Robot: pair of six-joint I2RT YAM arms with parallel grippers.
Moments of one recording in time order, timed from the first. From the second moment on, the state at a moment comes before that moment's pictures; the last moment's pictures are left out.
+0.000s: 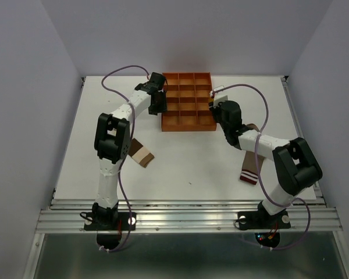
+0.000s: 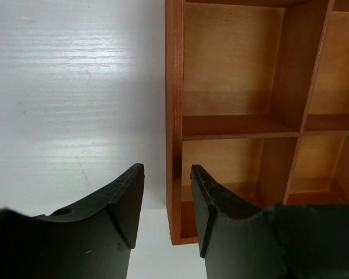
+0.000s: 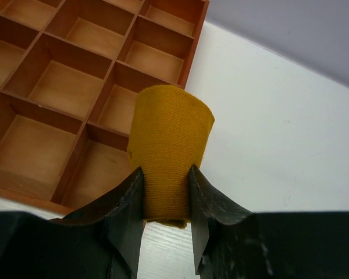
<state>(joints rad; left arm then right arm) -0.39 2.19 1.88 -0.71 -0.08 -0.43 0.44 1.63 0.92 0.46 0.30 -0.22</state>
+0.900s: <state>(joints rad) -0.39 2.22 1.85 -0.63 -0.04 -0.34 0.44 1.70 0.93 0.48 0.22 -0.27</state>
